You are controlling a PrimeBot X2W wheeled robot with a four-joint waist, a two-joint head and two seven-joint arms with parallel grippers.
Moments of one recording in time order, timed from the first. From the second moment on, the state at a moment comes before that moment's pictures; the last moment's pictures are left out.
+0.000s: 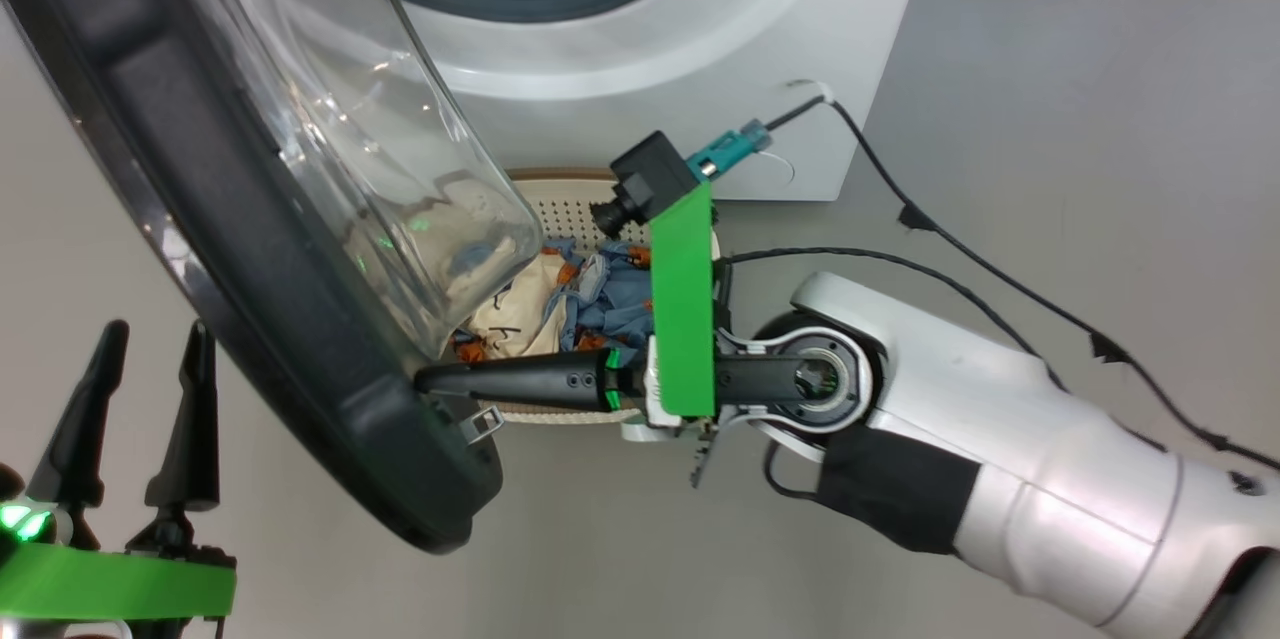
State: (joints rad) left arm -0.09 0.36 -0.07 -0.08 -0.62 -0.13 -0.26; right arm -1.05 -0.20 1.13 0.33 2.05 0.13 0.52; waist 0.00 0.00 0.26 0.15
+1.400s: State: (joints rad) left arm 0.02 0.35 0.01 -0.06 -0.58 -0.13 -0.26; right arm -0.87 -0.57 1.19 0.05 1.82 0.13 -0.25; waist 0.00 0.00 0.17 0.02
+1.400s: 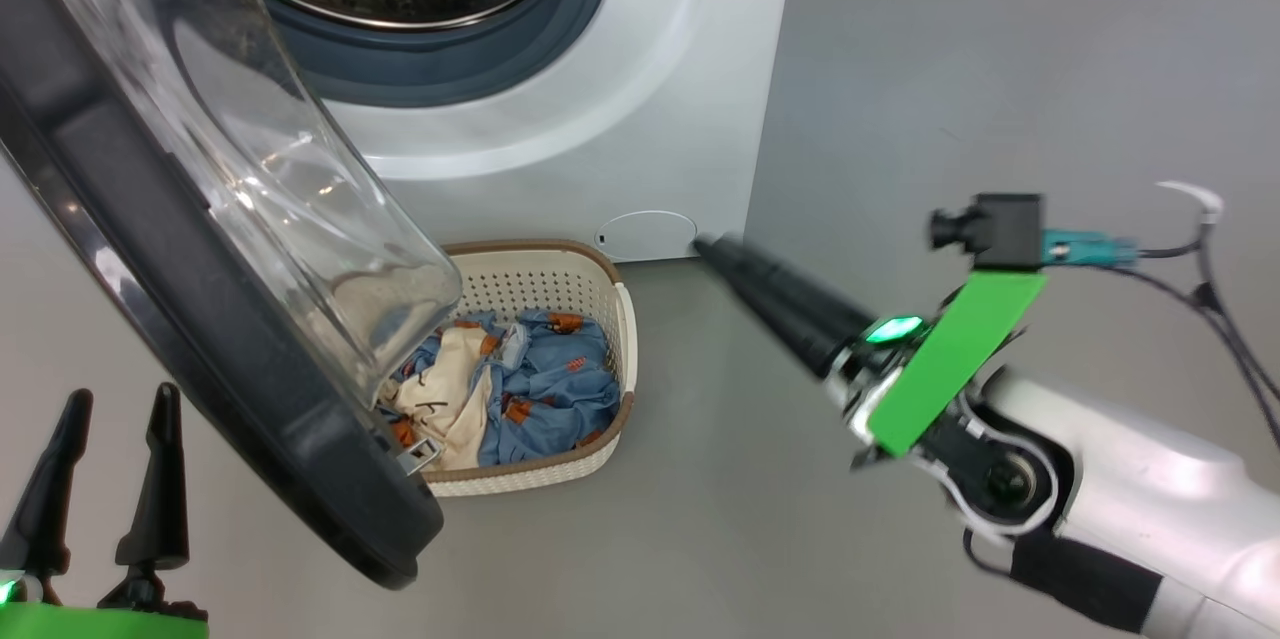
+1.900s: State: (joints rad) left arm 0.02 0.34 0.01 -0.06 -0.58 -0.13 -0.26; right arm -0.57 -0.27 0.60 0.36 0.94 0.13 -0.25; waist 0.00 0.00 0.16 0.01
